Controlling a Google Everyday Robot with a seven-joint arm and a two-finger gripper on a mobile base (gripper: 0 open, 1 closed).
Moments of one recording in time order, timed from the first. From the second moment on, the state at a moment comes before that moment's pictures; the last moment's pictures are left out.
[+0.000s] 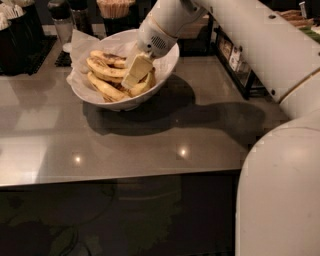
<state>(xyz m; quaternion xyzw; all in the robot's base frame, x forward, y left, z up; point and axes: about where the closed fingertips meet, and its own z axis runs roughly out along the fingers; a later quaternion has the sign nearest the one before) 0.632 0.070 0.913 -0.68 0.67 0.21 0.23</state>
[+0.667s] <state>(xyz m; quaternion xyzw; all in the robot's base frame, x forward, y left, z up) 0.643 0.070 0.886 -0.67 0.68 0.21 0.20</state>
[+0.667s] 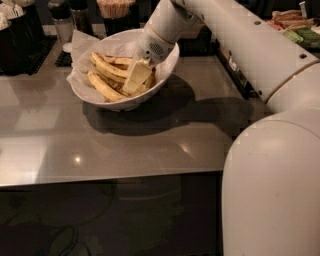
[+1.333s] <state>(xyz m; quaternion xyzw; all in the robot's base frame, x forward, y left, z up) 0.647 0.068 0.897 -0.68 0.67 0.19 0.22</state>
